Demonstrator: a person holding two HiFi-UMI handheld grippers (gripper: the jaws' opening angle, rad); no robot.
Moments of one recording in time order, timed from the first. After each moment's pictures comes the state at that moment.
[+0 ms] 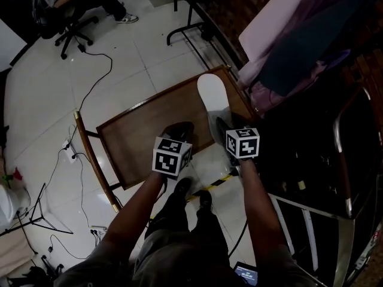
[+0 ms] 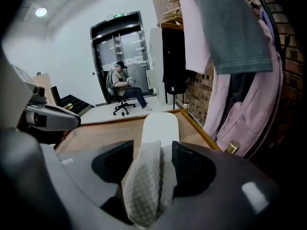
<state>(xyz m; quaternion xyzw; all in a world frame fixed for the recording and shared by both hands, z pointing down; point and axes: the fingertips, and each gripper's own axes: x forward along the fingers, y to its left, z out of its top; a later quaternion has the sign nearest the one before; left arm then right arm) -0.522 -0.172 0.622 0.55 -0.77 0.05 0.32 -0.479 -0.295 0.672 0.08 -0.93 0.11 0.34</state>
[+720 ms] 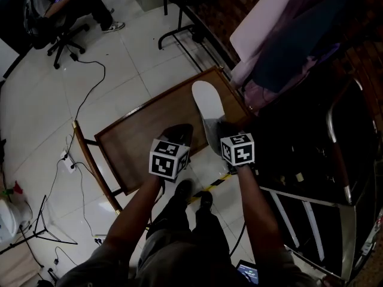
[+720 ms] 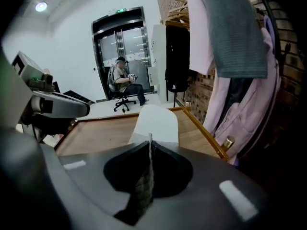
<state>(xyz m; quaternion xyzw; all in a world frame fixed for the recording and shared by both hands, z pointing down) -0.514 -0.176 0.600 0.59 -0.74 0.04 0.31 -0.461 -0.269 0.661 0.08 -0.93 0.09 0.36</state>
